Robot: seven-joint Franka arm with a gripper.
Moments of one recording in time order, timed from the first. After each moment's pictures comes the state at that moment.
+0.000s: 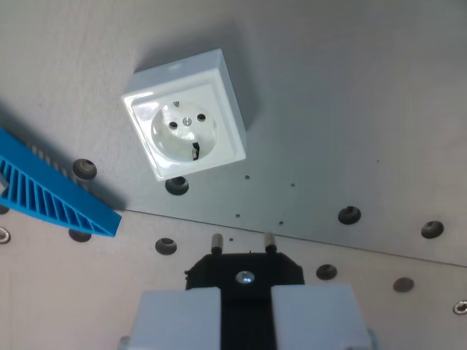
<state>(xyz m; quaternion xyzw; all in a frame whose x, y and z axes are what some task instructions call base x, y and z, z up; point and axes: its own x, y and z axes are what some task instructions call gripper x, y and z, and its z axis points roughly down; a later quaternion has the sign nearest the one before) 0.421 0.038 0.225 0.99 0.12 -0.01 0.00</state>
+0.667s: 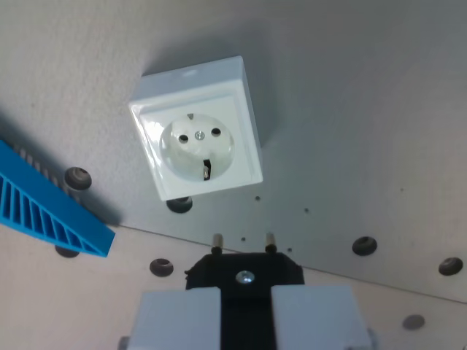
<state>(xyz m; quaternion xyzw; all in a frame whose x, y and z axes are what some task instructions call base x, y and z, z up) 0.417 0.048 0.190 0.99 0.16 -0.01 0.00</state>
